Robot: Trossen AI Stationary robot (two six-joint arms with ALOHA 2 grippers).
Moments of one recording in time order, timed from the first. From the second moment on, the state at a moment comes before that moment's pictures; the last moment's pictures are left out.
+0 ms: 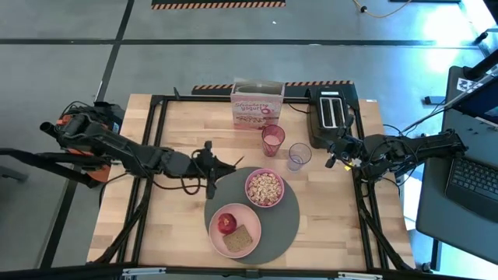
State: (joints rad) left arm -0.31 1.17 0.74 0.20 -0.45 -0.23; right arm 0.22 0.58 0.63 -0.26 0.71 -0.60
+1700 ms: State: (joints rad) left arm -0.30 1.52 0.69 0.32 -0.32 -0.25; right arm 0.22 0.59 0.63 -0.26 0.71 -0.61
